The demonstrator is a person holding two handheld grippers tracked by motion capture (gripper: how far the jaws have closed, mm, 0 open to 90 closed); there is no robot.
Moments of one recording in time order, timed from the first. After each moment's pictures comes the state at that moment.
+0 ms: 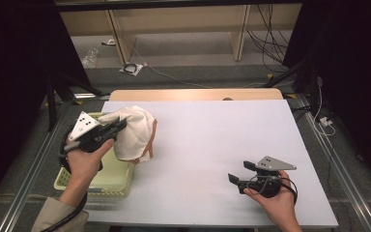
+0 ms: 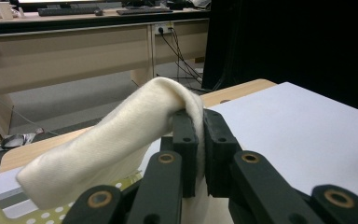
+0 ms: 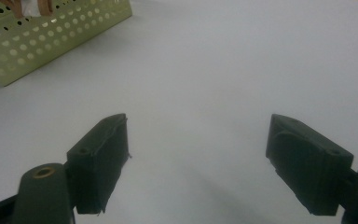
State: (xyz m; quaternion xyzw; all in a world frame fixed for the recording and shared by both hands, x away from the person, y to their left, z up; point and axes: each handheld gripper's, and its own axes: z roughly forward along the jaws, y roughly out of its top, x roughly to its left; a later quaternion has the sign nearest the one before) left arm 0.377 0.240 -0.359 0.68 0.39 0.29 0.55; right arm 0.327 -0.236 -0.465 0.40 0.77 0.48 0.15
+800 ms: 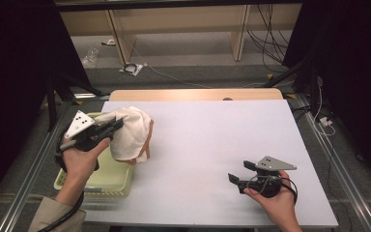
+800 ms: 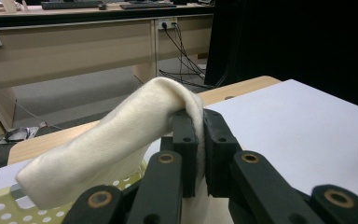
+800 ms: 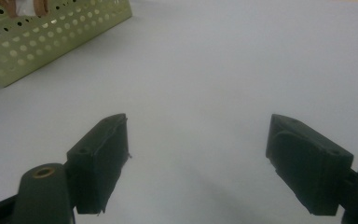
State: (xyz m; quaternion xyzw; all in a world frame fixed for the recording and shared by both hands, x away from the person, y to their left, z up) left arm 0.379 0.250 -0.357 0.68 0.40 0.29 0.54; right arm 0.328 -0.236 -0.465 0.40 0.76 0.48 0.15
